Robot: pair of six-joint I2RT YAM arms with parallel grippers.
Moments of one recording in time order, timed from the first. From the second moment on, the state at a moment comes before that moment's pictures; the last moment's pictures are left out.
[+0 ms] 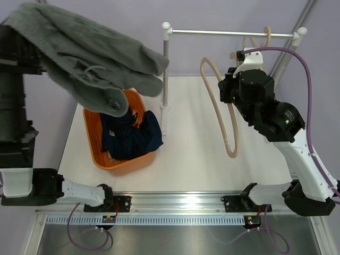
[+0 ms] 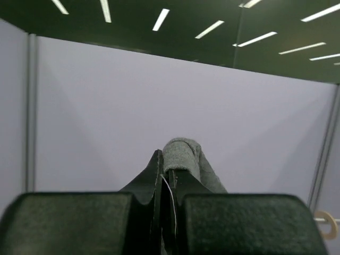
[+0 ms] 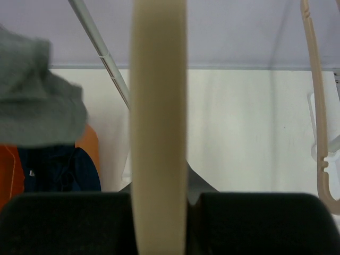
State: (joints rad) left arm -1.34 1.22 2.23 0.12 -0.79 0.88; right arm 0.75 1.27 1.86 -0.86 0.54 0.30
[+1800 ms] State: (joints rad) left arm -0.54 1.33 1.64 -0.13 -0.55 0.19; right arm 0.75 1.16 1.66 -0.86 0.51 0.34
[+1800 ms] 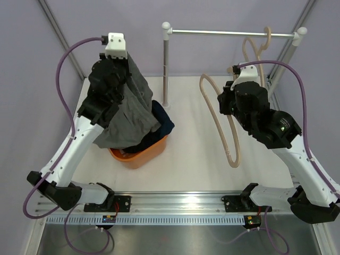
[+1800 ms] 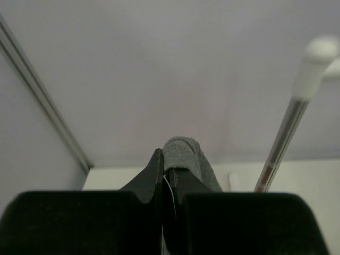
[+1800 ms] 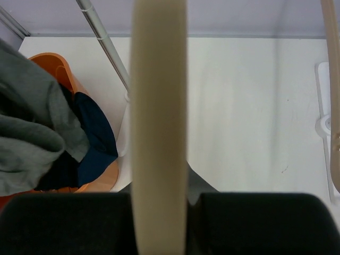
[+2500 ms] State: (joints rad) left arm -0.32 1.23 0.86 -0.34 -0.39 -0.81; right arm 0.75 1.08 1.60 -0.83 0.50 0.27
